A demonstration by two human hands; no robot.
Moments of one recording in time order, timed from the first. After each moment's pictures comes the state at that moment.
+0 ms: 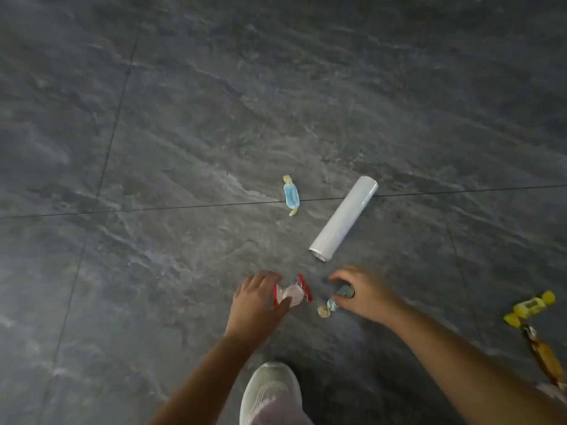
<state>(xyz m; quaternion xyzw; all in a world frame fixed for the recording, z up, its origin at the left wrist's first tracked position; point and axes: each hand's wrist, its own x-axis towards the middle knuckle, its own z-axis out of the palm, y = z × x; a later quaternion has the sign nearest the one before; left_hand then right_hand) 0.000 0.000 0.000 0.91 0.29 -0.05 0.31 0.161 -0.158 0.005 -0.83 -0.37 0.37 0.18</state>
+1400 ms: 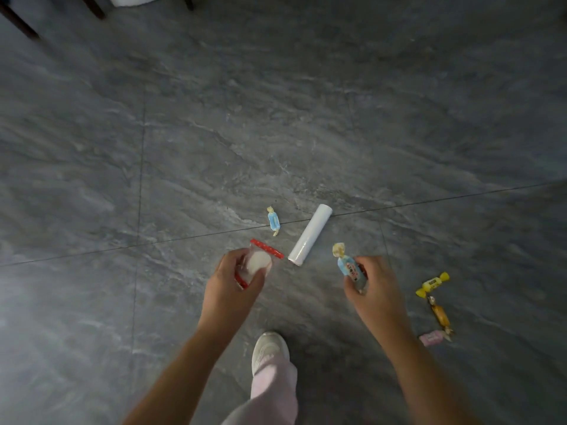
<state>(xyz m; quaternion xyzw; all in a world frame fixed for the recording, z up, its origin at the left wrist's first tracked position) 0.047 -0.012 0.316 0.81 0.41 0.05 0.42 0.159 -0.203 0.274 -0.91 -0.20 0.13 0.35</state>
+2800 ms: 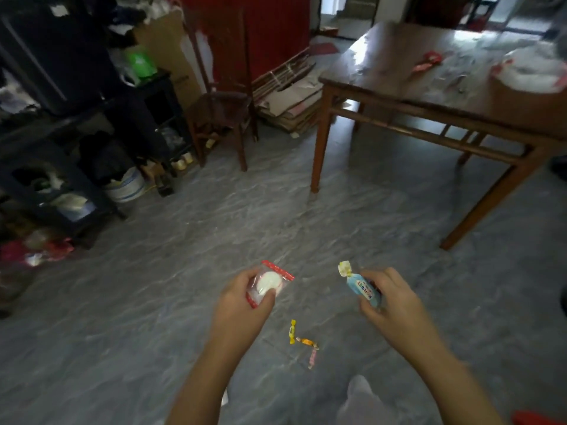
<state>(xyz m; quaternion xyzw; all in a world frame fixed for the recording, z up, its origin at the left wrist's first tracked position) 0.198 -0.241 0.842 0.88 -0.08 -0.06 0.47 0.119 -0.464 0.829 -0.93 0.13 -0.11 0.32</state>
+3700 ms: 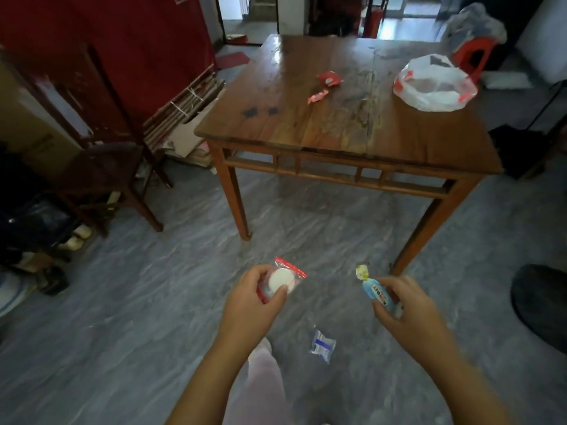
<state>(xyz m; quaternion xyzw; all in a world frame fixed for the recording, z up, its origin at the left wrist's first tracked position) 0.451 -0.640 0.850 0.85 -0.21 -0.15 0.45 0.299 -0.827 0.823 -0.88 0.29 -0.15 0.33</state>
